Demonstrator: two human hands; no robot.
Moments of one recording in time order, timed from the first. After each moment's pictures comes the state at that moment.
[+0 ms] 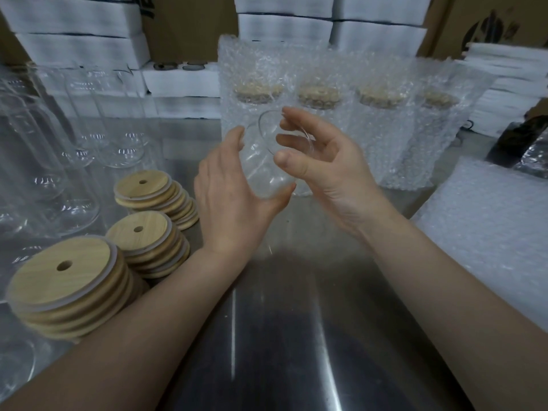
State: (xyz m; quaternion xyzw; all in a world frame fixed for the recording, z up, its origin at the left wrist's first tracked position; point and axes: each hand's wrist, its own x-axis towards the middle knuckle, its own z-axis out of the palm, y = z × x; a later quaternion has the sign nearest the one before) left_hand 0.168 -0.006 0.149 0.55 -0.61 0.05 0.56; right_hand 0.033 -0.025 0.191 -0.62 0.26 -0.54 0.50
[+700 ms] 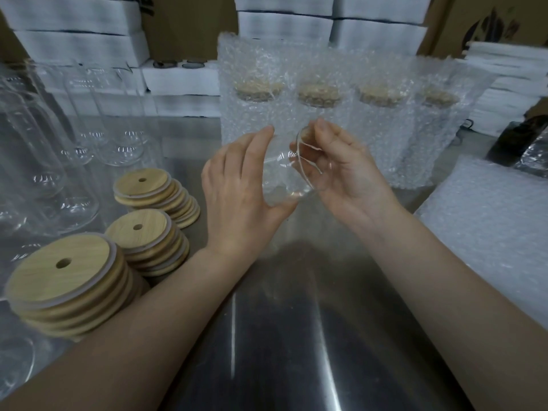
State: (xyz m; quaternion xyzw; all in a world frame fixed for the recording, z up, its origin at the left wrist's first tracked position) left_hand 0.165 -0.007 0.141 0.50 -0.67 0.16 0.52; right_hand 0.028 -0.032 0.192 -0.43 0.26 -0.60 0.62
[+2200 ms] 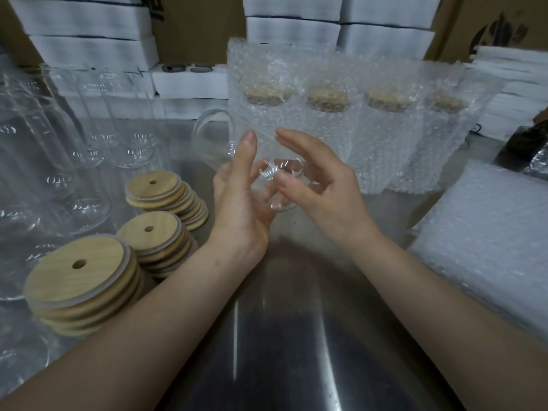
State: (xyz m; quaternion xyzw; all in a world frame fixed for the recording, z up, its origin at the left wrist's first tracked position) left_hand 0.162 0.004 0.170 0.28 -0.27 -0.64 0.66; right_hand 0.044 -0.012 0.169 -0.72 0.27 -0.54 0.33
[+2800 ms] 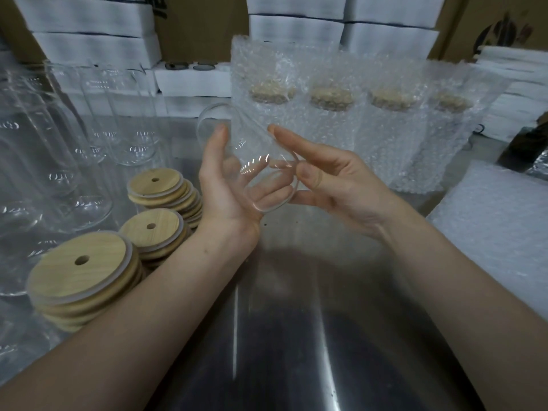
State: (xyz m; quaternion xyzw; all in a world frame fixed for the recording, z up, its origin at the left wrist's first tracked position) left_hand 0.176 0.003 0.172 0.28 -0.22 -0.64 0.68; right_hand 0.021 -0.028 0.184 -0.68 0.20 -0.41 0.57
